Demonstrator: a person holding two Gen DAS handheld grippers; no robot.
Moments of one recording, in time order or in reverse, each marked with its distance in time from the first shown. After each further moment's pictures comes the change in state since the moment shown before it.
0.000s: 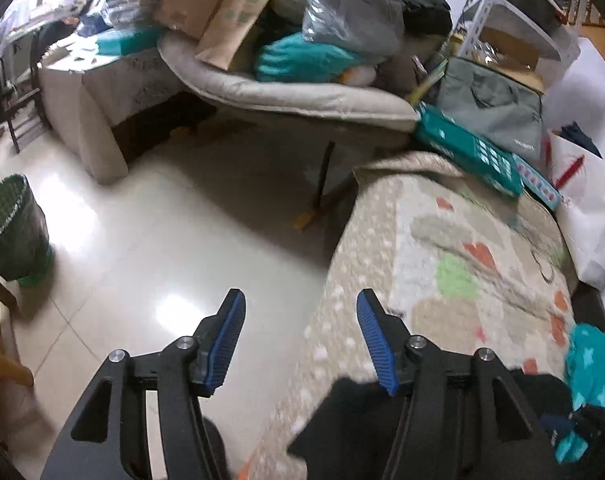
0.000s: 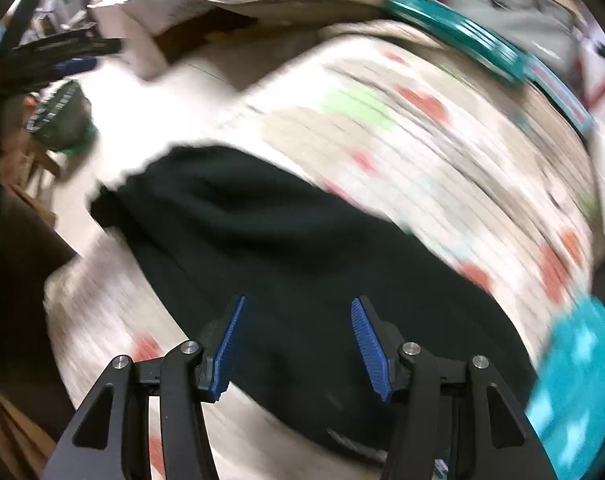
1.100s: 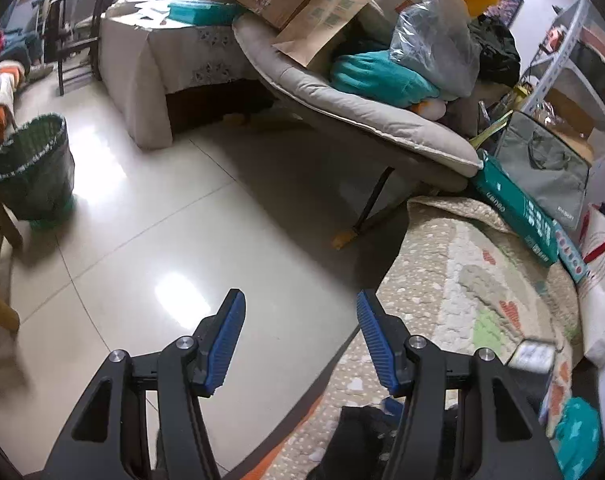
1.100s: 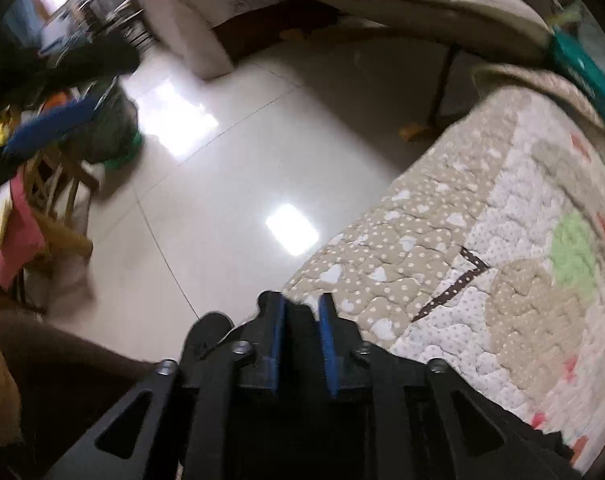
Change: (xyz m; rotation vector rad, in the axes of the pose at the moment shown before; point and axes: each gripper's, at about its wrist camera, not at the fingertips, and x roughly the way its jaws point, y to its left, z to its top) left arm 0.018 0.057 -0.001 -0.227 -0.023 0.078; right arm 0.127 0.091 0.142 0.019 0.003 0.176
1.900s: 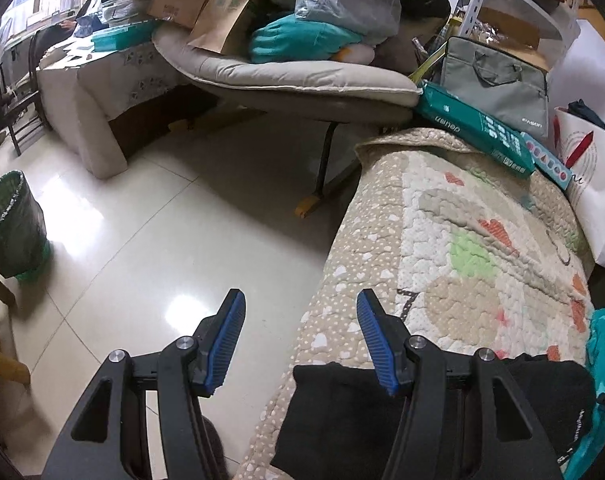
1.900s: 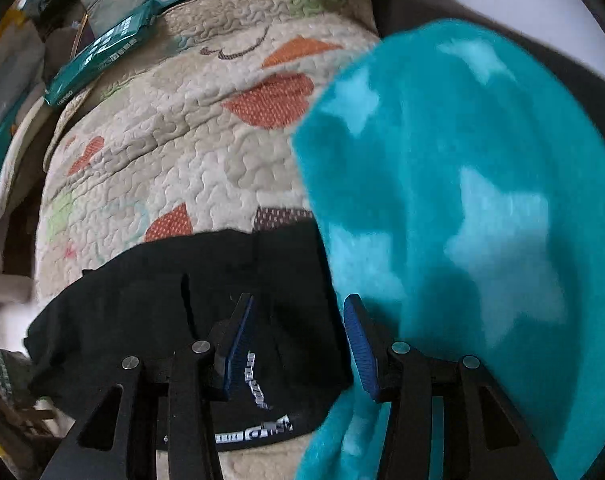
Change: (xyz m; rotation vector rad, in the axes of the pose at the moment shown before) left arm 0.010 -0.065 -0.047 0.257 0.052 -0.039; right arm -0.224 -0.321 -0.302 0.959 -0.077 -0.356
